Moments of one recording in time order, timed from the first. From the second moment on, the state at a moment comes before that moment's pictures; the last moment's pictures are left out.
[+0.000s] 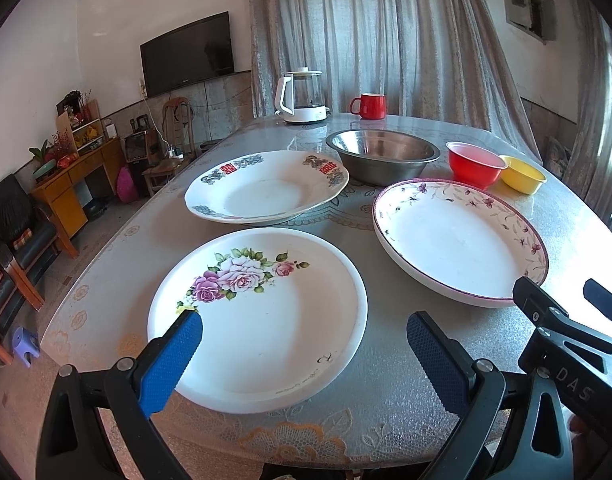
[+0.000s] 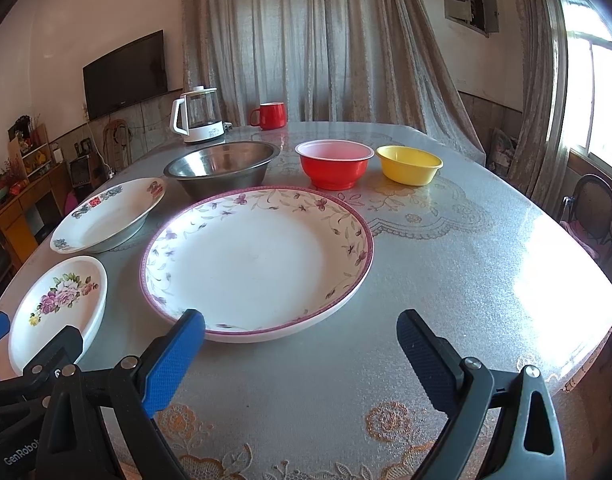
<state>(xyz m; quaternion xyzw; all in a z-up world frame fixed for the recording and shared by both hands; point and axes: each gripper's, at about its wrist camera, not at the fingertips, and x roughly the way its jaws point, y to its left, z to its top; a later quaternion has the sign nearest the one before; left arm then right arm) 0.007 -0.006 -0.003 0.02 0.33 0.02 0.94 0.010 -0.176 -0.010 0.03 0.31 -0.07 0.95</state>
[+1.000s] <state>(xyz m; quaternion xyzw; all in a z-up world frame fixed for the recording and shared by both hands) 0.091 -0.026 0.030 -0.03 0.39 -0.16 0.91 0.068 -0.238 -0.001 0.10 0.34 0.01 0.94</state>
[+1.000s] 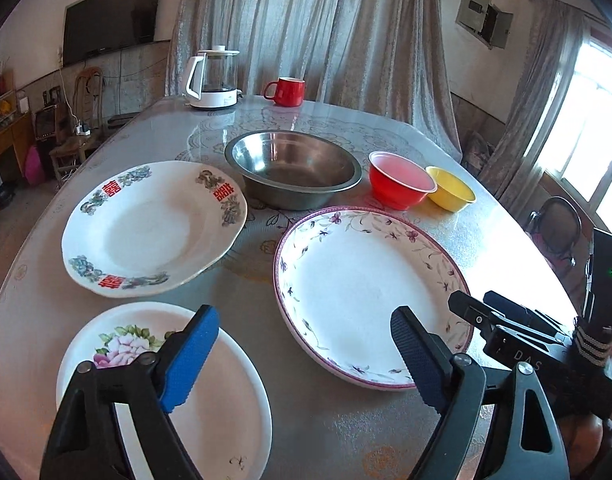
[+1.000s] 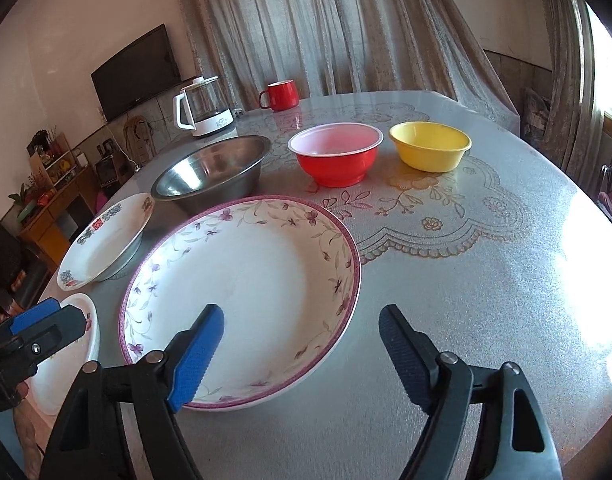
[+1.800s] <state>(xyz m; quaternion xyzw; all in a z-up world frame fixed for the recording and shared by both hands) 0.182 -0.046 -0.001 0.04 0.47 -0.19 0.86 0.119 -0.262 -0.031 0.11 0.43 0.03 0.90</state>
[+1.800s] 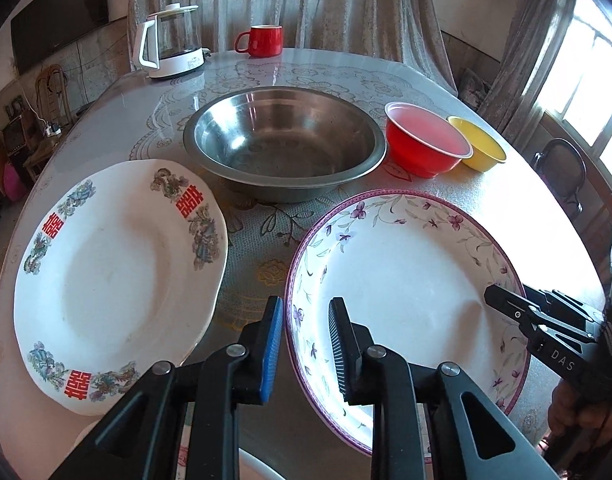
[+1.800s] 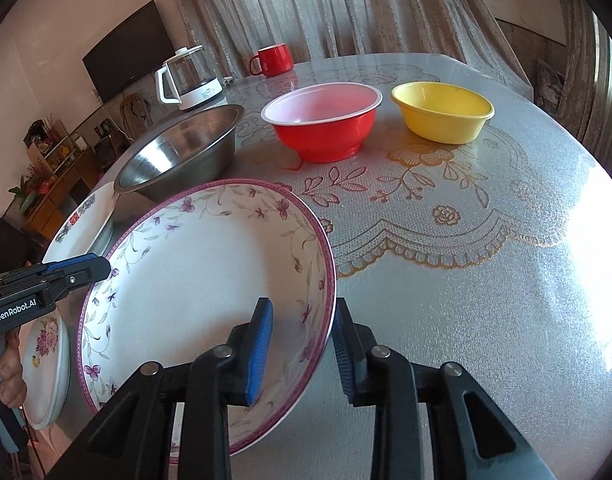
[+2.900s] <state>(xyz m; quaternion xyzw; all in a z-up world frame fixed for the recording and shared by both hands) 0.150 -0.054 -0.008 0.05 0.47 -0.20 0.86 0.100 -0.277 -0.031 0.15 0.41 0.06 0.90</state>
